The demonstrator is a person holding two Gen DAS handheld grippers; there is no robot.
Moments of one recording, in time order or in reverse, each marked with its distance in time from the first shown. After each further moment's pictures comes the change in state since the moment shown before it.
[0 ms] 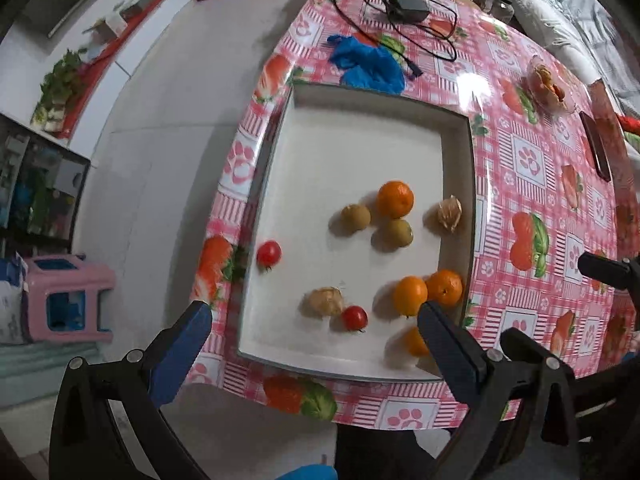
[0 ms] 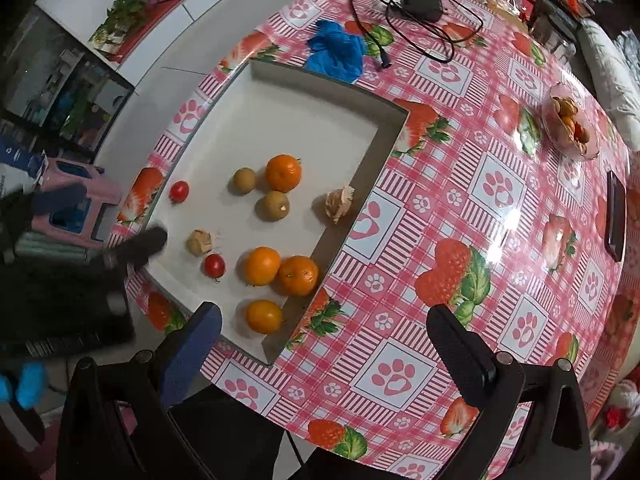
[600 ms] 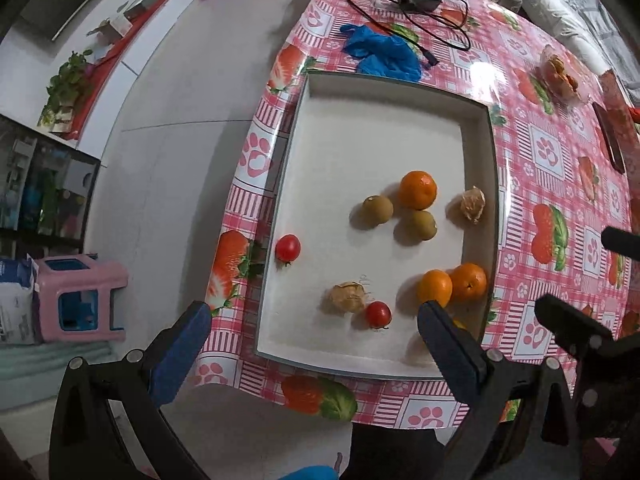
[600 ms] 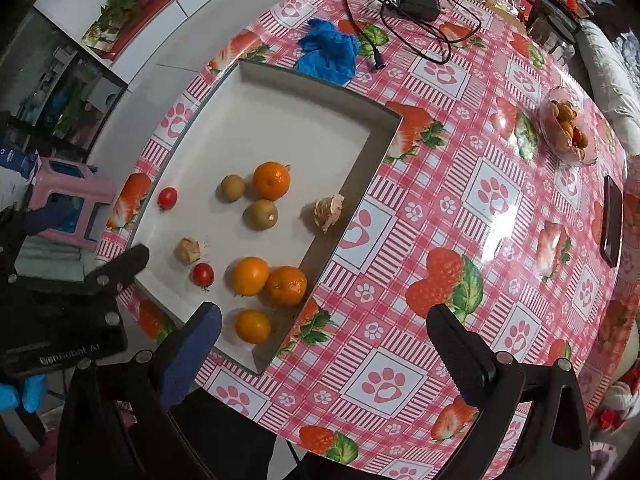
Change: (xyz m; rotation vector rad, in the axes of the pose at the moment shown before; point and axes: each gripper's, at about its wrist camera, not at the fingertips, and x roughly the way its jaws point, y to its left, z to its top) left arm 0.007 0.005 -0.002 0.021 0.007 0.061; right arm 0.003 -0.005 0.012 0.009 0.006 -0.015
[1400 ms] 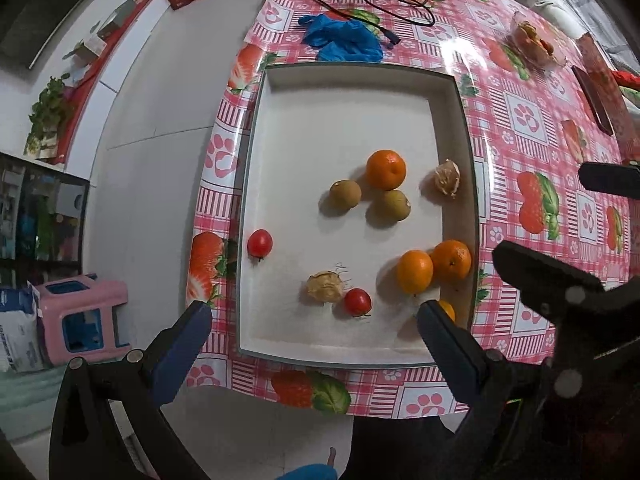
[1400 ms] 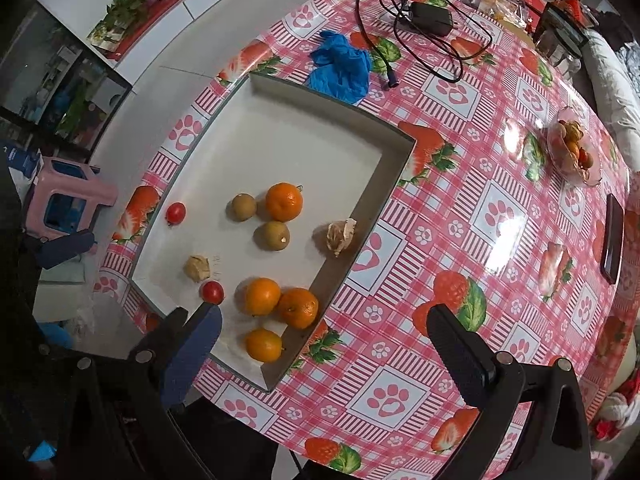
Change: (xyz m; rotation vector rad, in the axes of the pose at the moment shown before) left arm 0.004 -0.024 -0.006 0.108 0.014 -0.008; right arm -0.001 0.012 0.016 -0.024 -0.014 0.003
